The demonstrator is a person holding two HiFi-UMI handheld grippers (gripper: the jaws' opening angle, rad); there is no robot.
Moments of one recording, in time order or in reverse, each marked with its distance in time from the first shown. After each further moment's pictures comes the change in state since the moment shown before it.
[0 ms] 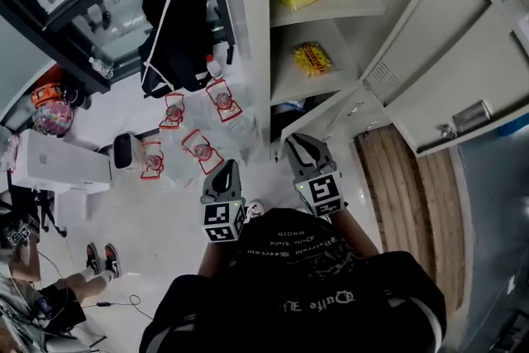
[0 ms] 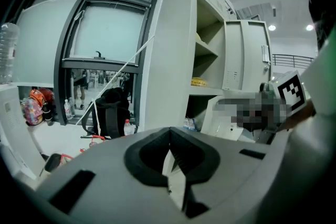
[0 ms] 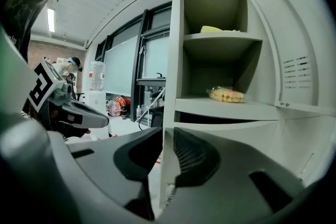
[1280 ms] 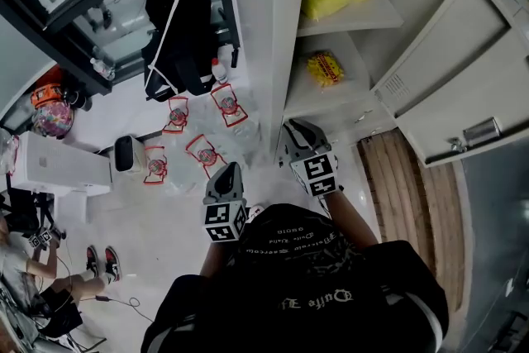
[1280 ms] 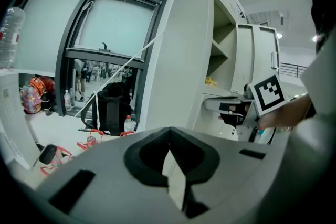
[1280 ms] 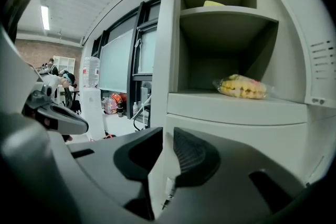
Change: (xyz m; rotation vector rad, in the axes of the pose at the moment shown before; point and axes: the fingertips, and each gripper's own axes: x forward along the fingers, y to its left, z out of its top) left arm 0.019 0.032 -0.009 -0.078 0.018 -0.008; right arm 0.077 -0.016 0.003 0.016 0.054 -0.015
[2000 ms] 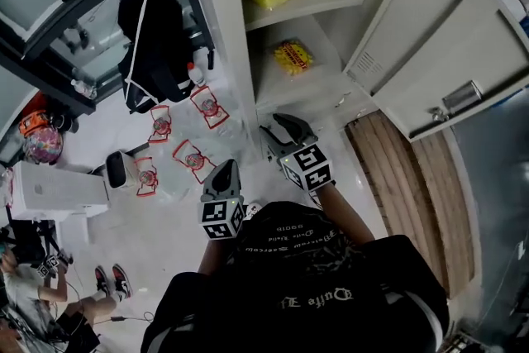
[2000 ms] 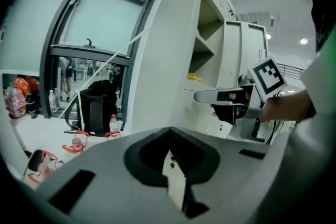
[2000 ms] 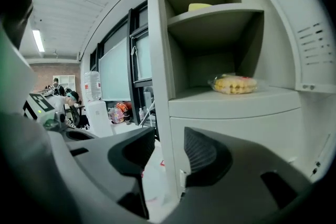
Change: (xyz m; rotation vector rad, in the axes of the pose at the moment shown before) left arm 0.011 -0.040 -0.003 0.051 0.017 -0.129; right arm -0.027 0.006 0.012 0.148 -0.009 0.072
